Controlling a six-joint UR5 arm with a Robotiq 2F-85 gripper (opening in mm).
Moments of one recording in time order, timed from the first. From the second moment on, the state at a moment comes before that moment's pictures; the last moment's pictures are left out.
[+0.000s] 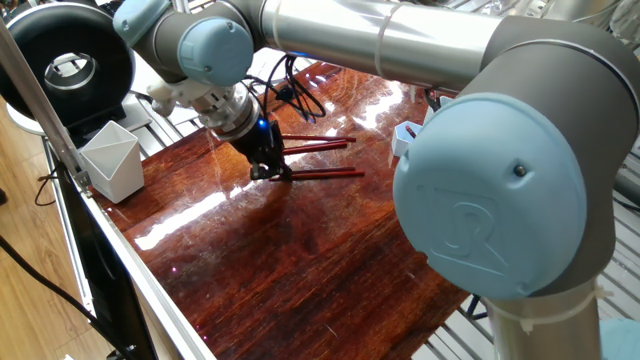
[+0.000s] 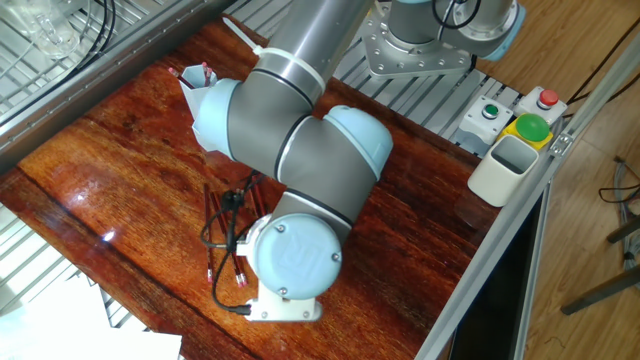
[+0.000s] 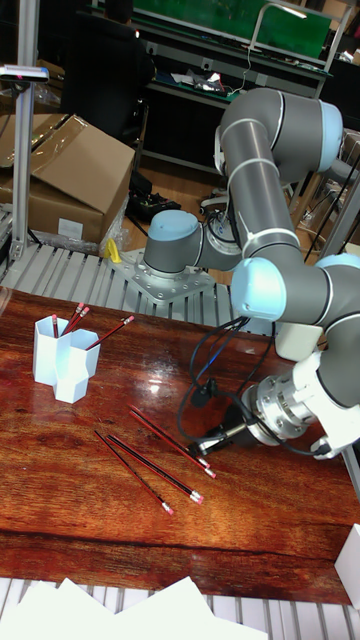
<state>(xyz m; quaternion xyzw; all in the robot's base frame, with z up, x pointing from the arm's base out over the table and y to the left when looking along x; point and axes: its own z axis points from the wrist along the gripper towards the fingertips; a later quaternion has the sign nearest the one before) 0.575 0.093 0.009 0.32 -0.92 0.14 0.18</state>
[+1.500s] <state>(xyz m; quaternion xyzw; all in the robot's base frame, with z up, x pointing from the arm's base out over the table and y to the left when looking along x) 0.597 0.079 0.009 0.35 -0.91 0.16 0.17</state>
